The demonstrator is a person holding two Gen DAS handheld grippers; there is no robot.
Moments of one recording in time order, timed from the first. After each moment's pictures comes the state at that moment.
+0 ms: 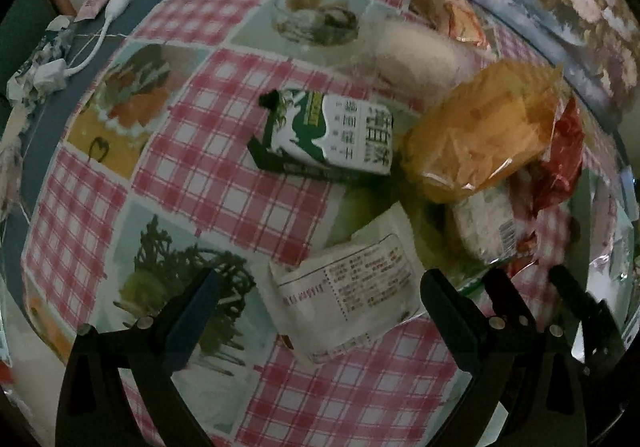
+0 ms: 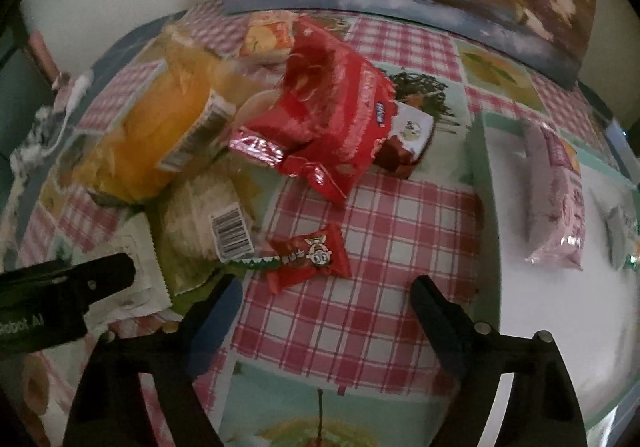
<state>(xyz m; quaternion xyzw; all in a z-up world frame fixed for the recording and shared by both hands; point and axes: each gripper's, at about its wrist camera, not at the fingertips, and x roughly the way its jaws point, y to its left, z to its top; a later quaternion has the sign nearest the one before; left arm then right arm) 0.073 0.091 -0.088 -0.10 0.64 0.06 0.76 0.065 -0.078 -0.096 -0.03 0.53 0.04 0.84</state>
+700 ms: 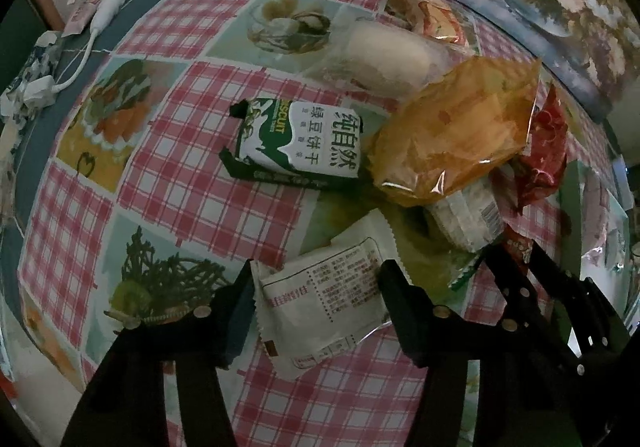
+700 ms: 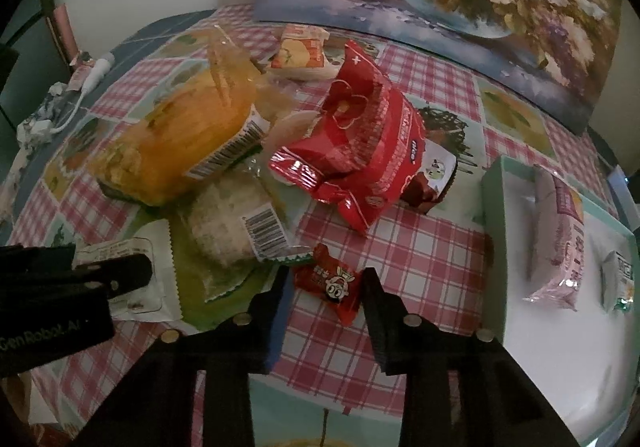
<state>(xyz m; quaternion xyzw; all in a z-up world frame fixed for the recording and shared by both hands) 0.078 0.072 -0.082 -0.09 0.62 0.04 0.77 0.062 -0.066 -0.087 -0.06 0.51 0.06 0.86</state>
